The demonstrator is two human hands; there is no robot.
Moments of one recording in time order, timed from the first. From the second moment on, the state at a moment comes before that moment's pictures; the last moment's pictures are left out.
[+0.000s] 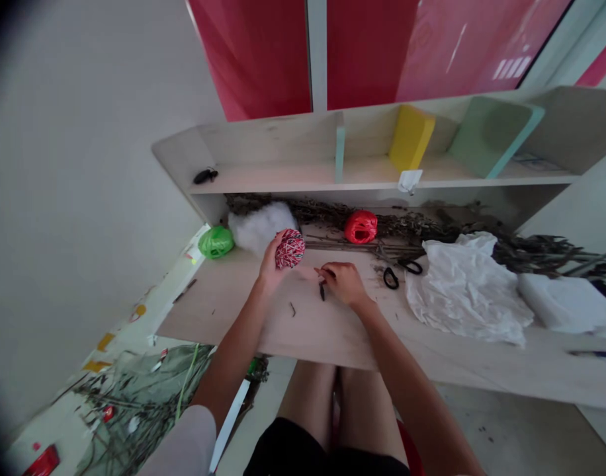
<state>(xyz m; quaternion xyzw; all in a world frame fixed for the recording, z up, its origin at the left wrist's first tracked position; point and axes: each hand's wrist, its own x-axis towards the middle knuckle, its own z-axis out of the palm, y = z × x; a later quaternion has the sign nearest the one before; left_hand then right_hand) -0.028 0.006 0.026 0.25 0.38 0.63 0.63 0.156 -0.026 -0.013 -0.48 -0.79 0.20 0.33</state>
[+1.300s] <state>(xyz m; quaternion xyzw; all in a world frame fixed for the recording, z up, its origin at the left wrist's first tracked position) -0.022 0.018 0.013 0.23 0.47 0.74 0.43 0.165 -0.019 -0.001 -0.48 -0.54 0.43 0.54</state>
